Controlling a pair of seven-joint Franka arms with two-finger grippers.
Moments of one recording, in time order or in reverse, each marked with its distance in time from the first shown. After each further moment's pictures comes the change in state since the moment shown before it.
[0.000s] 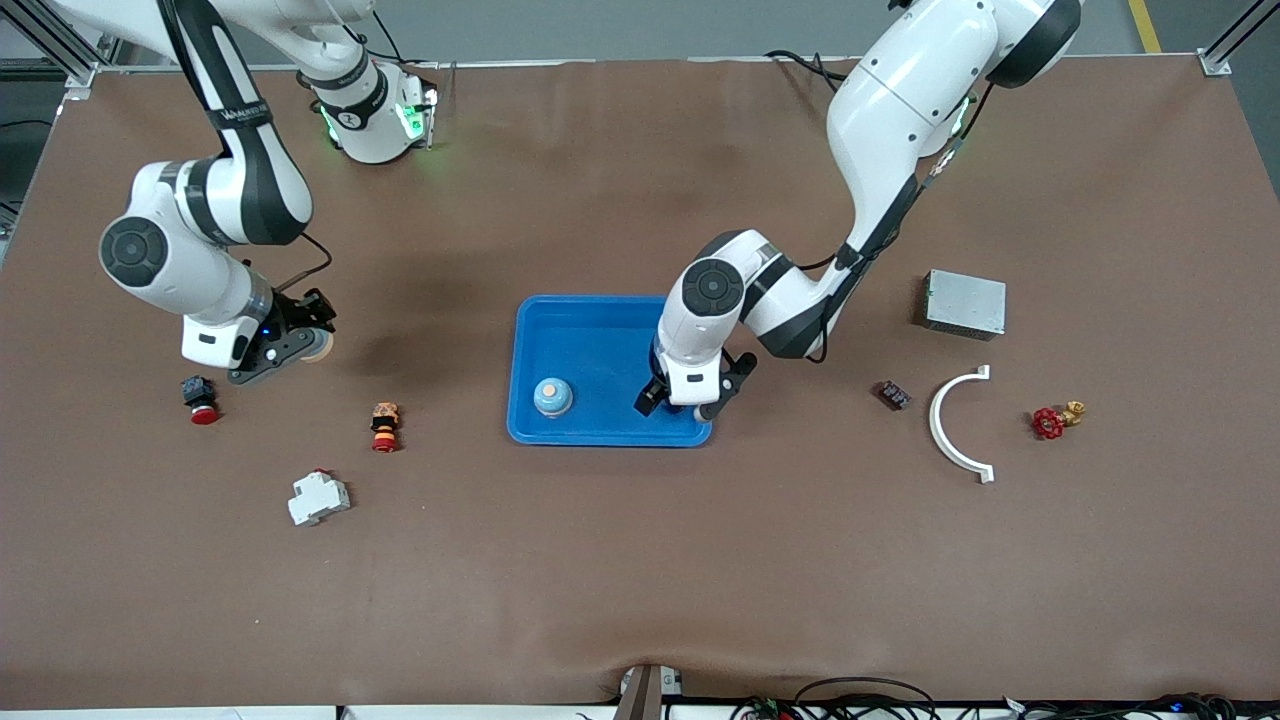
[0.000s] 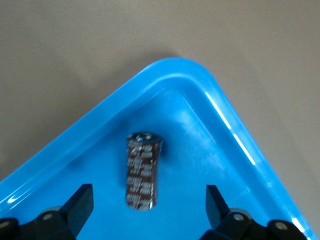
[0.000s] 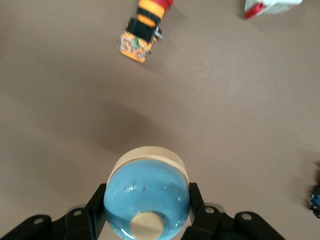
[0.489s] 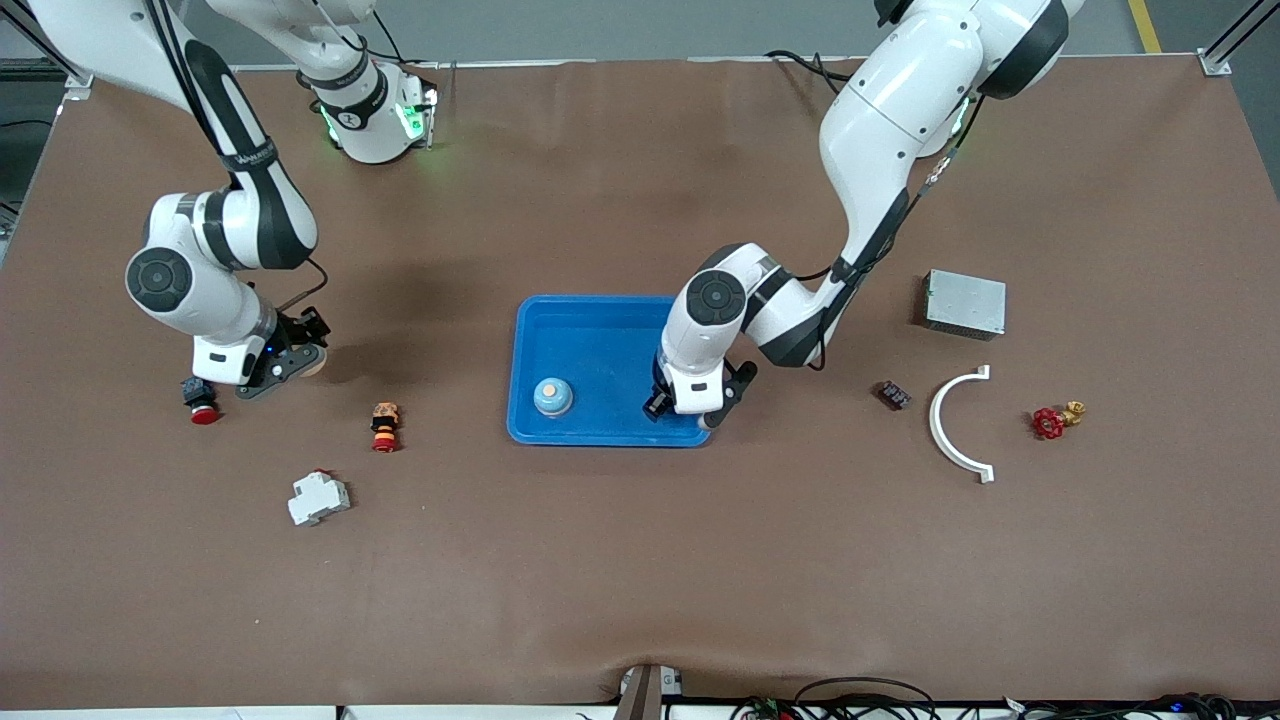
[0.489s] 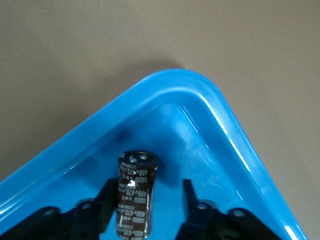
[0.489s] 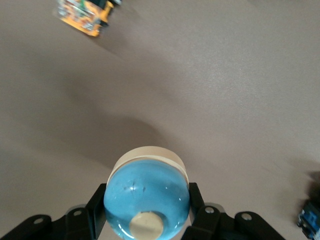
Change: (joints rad) left arm -0.018 0.031 0.027 0.003 0.000 0.045 -0.034; right arm -0.061 0.128 0.000 -0.007 -0.107 0.159 -0.015
